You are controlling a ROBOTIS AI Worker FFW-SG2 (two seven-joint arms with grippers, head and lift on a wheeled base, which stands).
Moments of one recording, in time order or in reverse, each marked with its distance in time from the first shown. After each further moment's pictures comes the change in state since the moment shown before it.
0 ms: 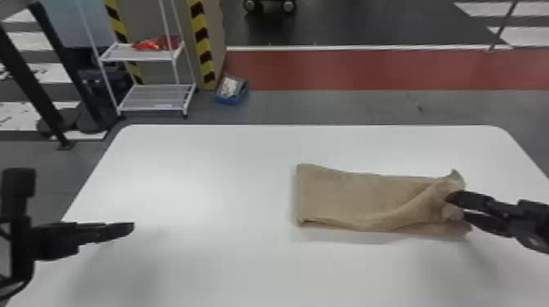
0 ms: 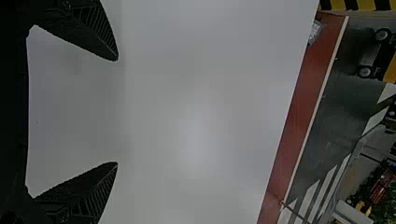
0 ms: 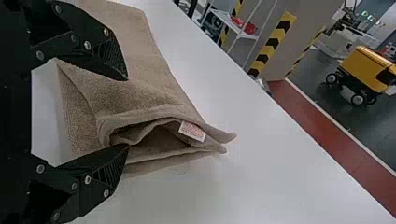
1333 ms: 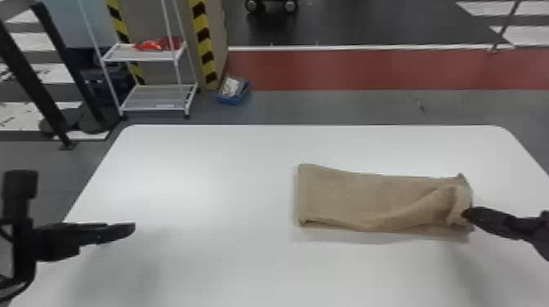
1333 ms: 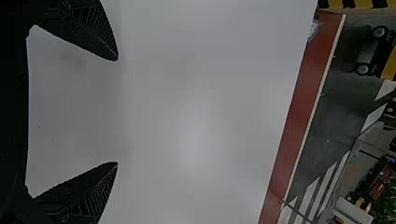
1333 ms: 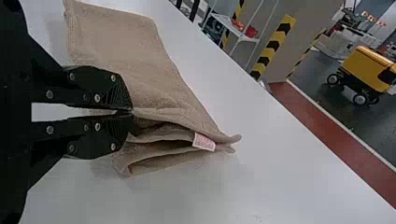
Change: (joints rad) left arm 0.006 0.004 0.003 0.019 0.000 -0.040 -0.007; right arm 0.059 -0.023 -0.028 -0.088 -0.026 0.075 0.034
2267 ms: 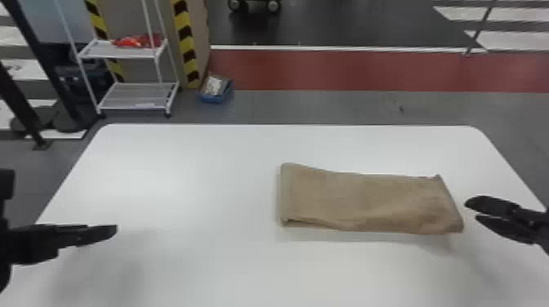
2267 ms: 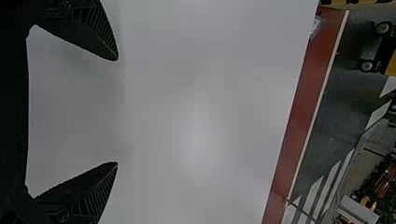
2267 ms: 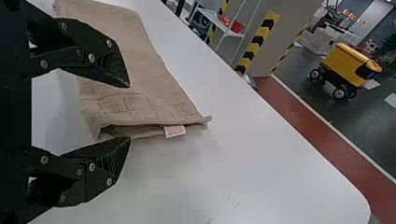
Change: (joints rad) left arm -0.012 -0.002 -0.023 0.010 -0.017 0.000 0.000; right arm 0.004 -0.074 -0.053 0.008 -0.028 0.000 0.014
